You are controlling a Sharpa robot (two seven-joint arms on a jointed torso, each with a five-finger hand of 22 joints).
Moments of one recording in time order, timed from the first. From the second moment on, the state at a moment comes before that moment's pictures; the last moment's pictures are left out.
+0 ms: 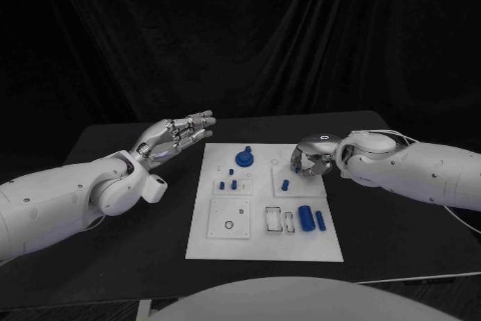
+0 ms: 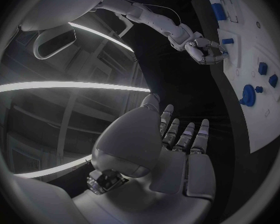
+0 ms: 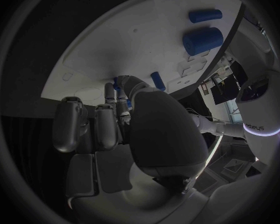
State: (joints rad) left arm 1.19 -0.84 -0.21 1.40 -0.31 0.07 0.68; left_hand 1.58 0.19 -0.14 0.27 0.52 0.56 0.14 0.06 0.06 0.09 0.10 0.26 0.04 0.08 0.24 0.07 0.02 0.08 0.10 0.29 0.04 0.30; right arm 1.17 -0.79 -0.21 1.22 -1.58 -0.17 0.18; right_hand 1.48 -0.14 0.33 0.12 0.48 1.02 0.09 0.23 0.36 0.93 0.05 0.52 0.30 1.47 -0.03 1.39 1.17 0.06 1.45 0.08 1.28 1.31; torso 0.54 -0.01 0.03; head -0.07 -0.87
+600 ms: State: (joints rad) left arm 1.18 -0.84 -0.21 1.40 -0.31 0.08 0.67; left_hand 1.59 0.20 -0.14 0.27 0.52 0.54 0.15 0.06 0.05 0.09 0.11 0.27 0.04 0.08 0.24 0.07 0.02 0.08 0.10 0.30 0.04 0.30; right arm 1.22 -0.81 -0.21 1.28 -1.58 -0.18 0.18; right_hand 1.48 -0.14 0.33 0.11 0.50 1.02 0.10 0.24 0.38 0.95 0.04 0.53 0.31 1.47 -0.03 1.39 1.17 0.06 1.45 0.08 1.28 1.31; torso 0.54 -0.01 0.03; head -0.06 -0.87
